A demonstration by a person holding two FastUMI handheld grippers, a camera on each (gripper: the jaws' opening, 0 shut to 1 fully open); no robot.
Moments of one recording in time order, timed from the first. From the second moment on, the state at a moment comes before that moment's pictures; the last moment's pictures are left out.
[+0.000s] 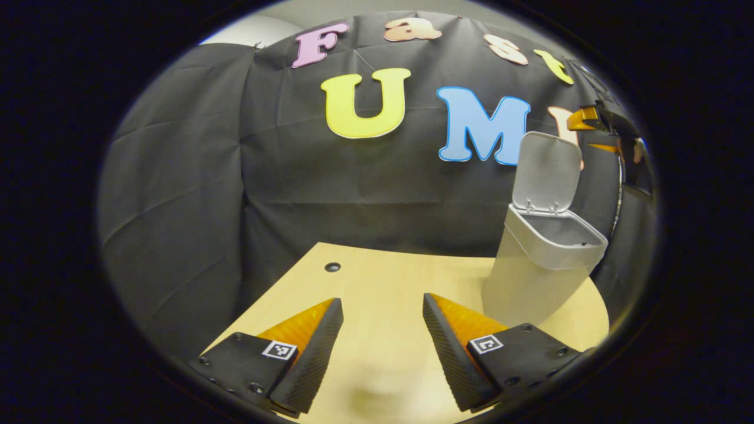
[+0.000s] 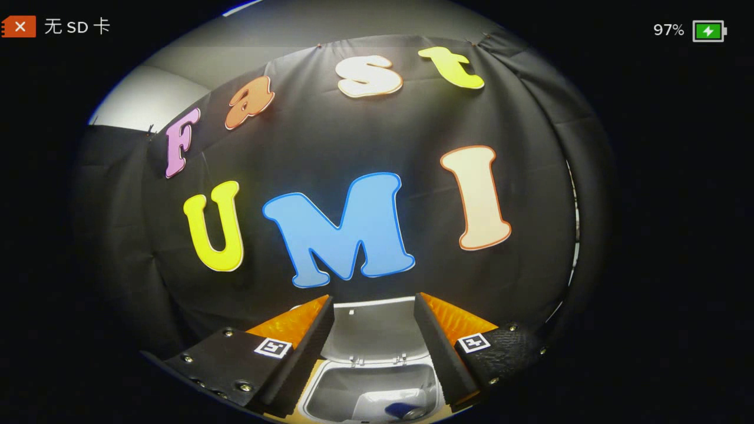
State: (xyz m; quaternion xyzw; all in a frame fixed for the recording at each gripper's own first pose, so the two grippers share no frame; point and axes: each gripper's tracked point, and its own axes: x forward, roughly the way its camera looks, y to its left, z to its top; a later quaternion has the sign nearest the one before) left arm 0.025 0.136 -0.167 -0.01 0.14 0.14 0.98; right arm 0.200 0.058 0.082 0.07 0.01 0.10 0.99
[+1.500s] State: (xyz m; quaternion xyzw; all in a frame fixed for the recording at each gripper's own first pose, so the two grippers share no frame) left arm 0.023 0.122 -0.166 0.00 0.15 0.10 0.98; right arm 0.180 0.090 0.016 -0.01 0.07 0.14 0.99
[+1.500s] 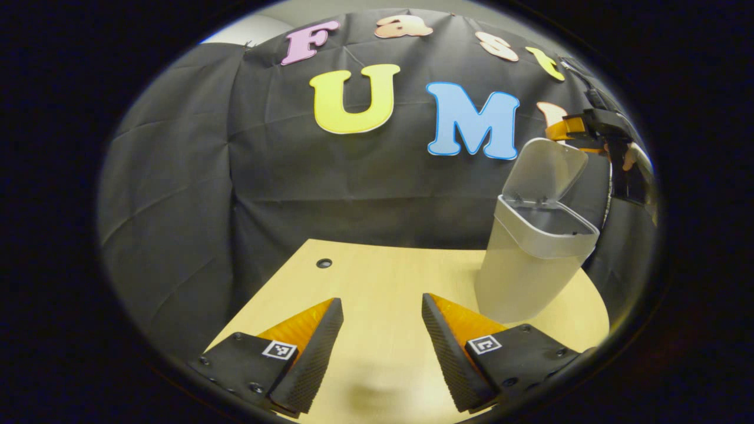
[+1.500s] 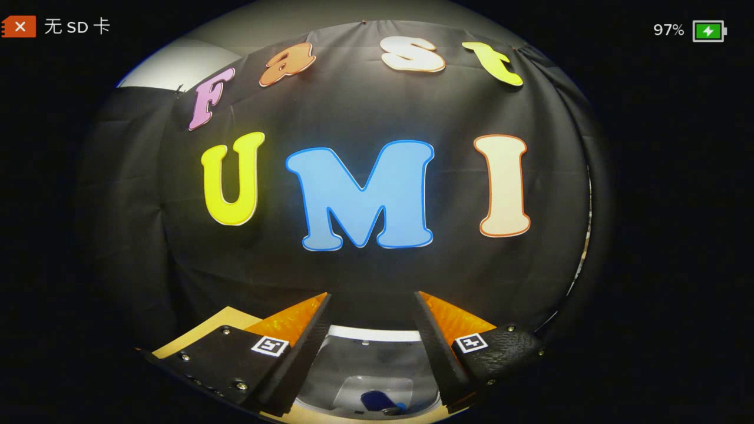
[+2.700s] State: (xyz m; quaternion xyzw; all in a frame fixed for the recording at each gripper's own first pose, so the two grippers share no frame) left arm 0.007 0.119 -0.167 -0.02 0.15 0.11 0.98; right arm 0.139 0.094 -0.120 -0.05 0.20 0.14 0.97
